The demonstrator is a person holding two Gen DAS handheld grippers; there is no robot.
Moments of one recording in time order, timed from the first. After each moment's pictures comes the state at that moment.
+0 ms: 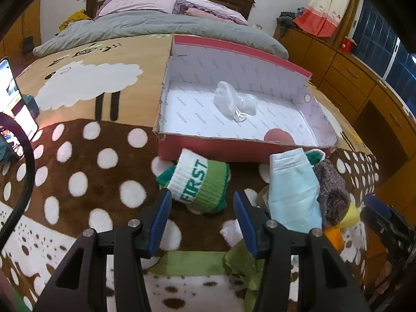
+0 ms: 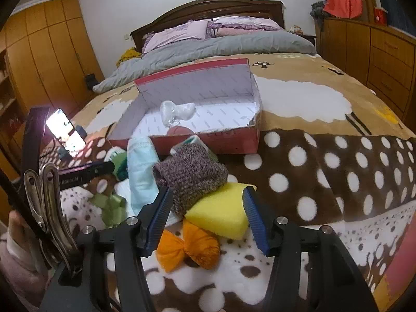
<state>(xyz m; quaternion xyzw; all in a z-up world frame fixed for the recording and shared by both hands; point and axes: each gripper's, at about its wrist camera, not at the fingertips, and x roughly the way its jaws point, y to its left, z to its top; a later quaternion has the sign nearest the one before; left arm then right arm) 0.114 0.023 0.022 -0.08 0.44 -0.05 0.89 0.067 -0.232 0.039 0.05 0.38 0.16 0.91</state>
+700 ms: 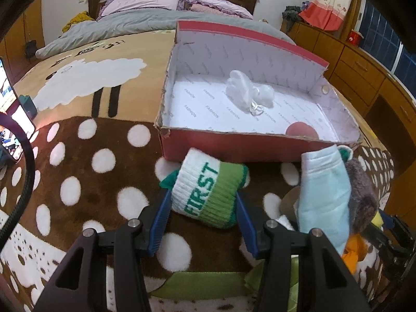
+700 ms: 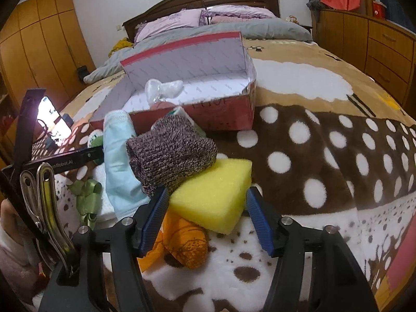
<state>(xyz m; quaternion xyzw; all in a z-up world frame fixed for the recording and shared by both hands) 0.135 0.023 -0.004 -0.05 0.45 -0.03 0.89 0.079 -0.232 -0.001 0.05 0.42 0.15 0.90</state>
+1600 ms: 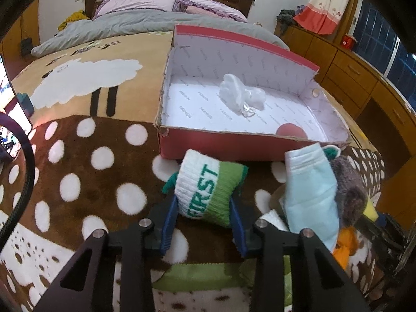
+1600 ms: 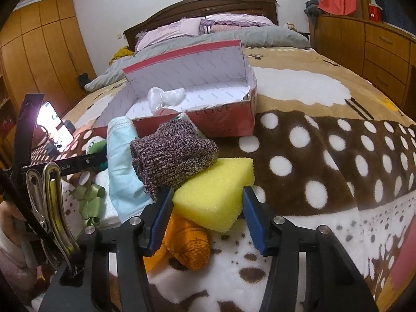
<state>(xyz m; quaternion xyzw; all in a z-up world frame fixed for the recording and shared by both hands) 0.124 0.027 0.004 -0.07 0.44 -0.05 0.90 0.071 -0.231 0.005 0.06 0.38 0.14 0.91</state>
